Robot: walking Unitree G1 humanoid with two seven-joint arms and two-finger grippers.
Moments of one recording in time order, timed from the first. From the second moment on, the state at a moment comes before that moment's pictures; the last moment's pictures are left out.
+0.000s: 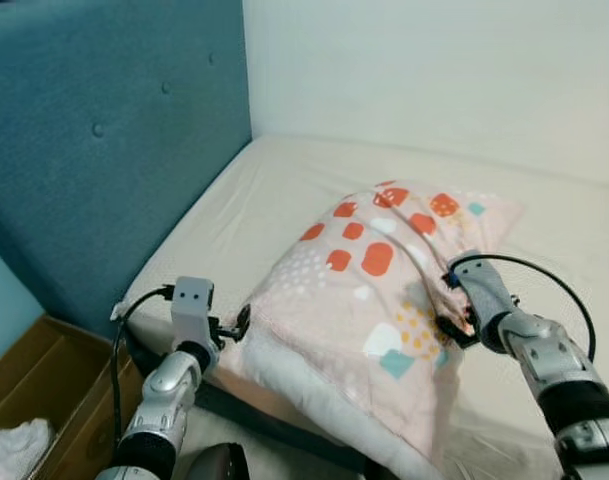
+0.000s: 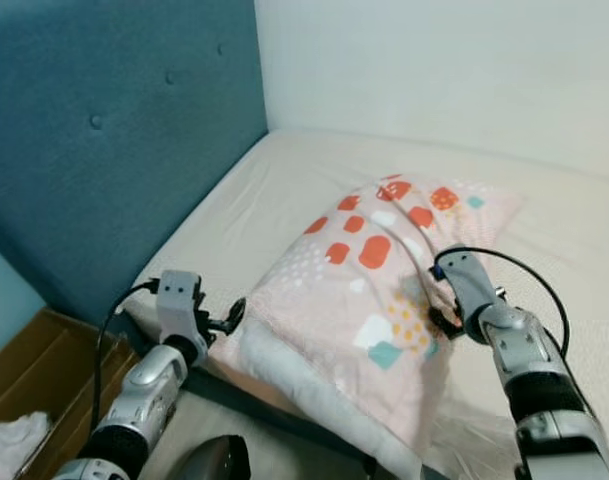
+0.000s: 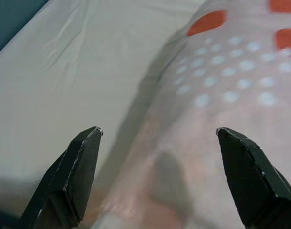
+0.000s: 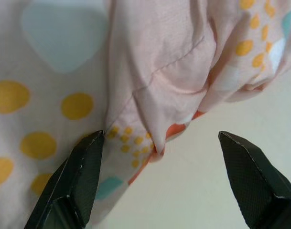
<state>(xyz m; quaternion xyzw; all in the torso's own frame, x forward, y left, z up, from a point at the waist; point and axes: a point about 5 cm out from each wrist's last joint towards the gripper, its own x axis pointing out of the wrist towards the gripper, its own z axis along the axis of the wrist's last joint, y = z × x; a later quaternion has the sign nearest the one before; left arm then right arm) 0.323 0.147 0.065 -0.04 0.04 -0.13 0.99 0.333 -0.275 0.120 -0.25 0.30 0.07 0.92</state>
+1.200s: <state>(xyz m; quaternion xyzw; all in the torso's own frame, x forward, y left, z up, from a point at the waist) 0.342 0.199 0.068 -0.35 0.04 0.01 0.94 0.380 -0.187 0.127 0.28 0.06 0.04 0.96</state>
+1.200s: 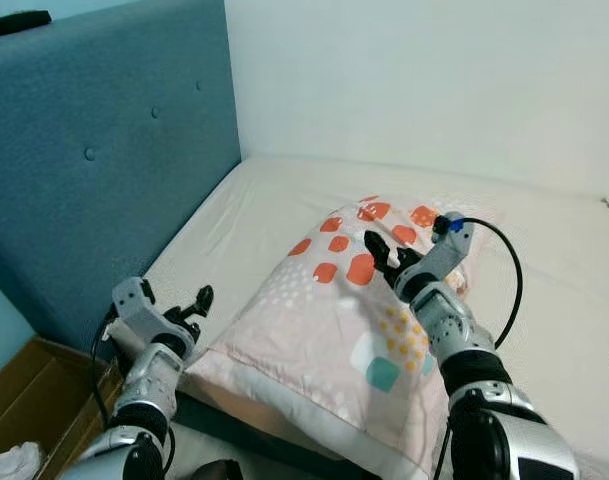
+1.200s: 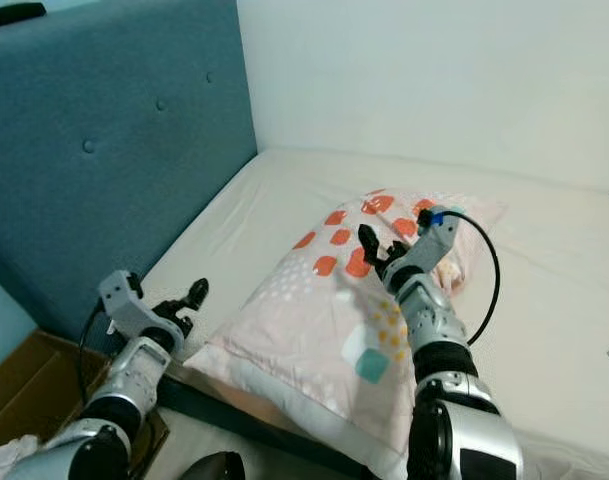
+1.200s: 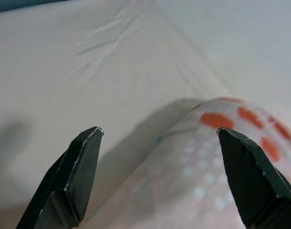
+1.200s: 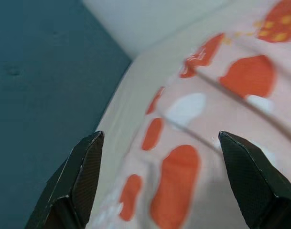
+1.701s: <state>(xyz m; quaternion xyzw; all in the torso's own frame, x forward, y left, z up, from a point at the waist) 0.327 0.187 0.048 -0.32 0.09 -0.09 0.94 0.350 -0.243 0.093 0.27 0.05 -0.09 0.96</state>
